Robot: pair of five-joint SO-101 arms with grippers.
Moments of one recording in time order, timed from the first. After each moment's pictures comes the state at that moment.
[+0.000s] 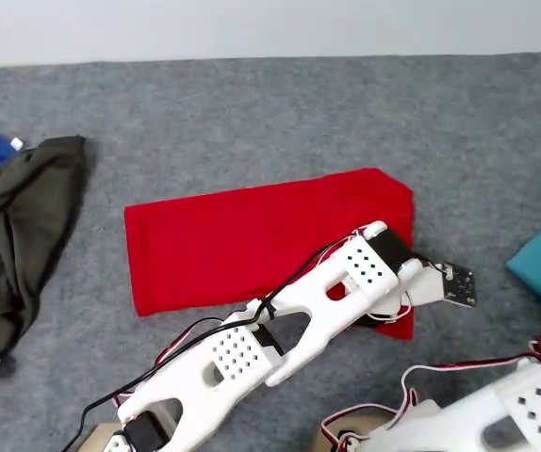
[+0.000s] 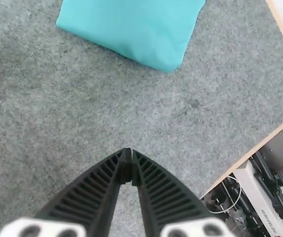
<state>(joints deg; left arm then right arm) 50.5 62.1 -55.3 99.7 -31.5 59.3 -52.8 29.4 86.6 33.2</state>
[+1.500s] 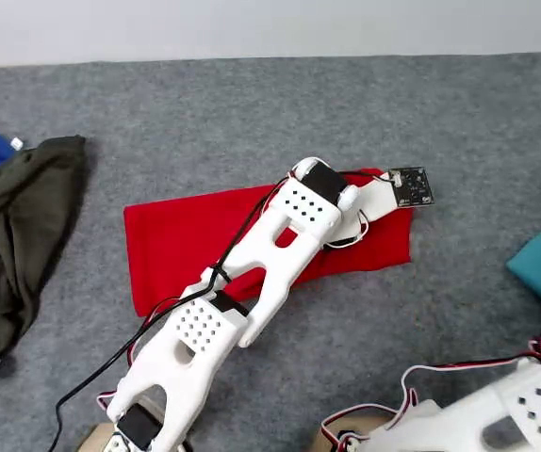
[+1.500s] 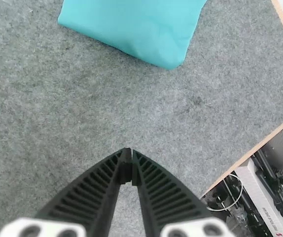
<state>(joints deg) 35.5 55.2 -55.4 90.7 -31.8 59.3 -52.8 29.4 87.3 33.2</state>
